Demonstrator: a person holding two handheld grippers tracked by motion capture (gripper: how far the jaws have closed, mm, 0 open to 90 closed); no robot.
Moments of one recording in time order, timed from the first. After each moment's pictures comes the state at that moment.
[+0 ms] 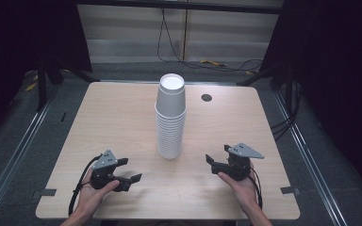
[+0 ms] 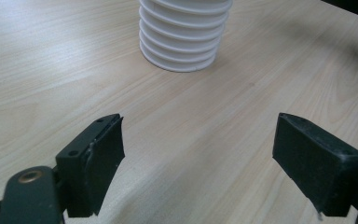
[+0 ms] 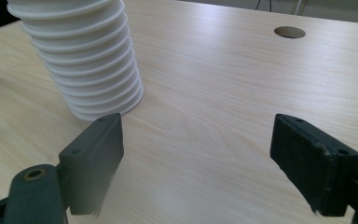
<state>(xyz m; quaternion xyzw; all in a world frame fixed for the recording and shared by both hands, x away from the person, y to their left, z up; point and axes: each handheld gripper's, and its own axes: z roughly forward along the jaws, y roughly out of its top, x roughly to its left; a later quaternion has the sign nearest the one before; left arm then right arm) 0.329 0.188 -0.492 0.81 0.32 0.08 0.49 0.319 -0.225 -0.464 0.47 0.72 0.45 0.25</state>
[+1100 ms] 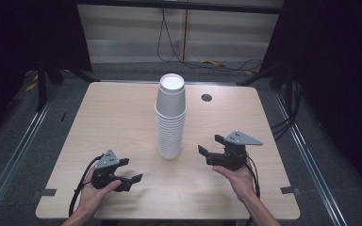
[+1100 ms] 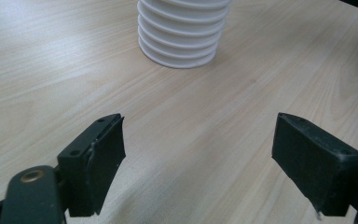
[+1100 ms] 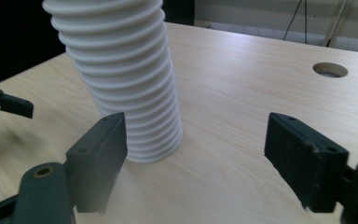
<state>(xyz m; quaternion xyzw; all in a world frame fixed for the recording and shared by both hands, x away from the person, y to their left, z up) 0.329 0.185 -0.493 0.81 0.32 0.08 0.48 0.335 -0.205 -0.422 0.43 0.72 0.49 0.22</state>
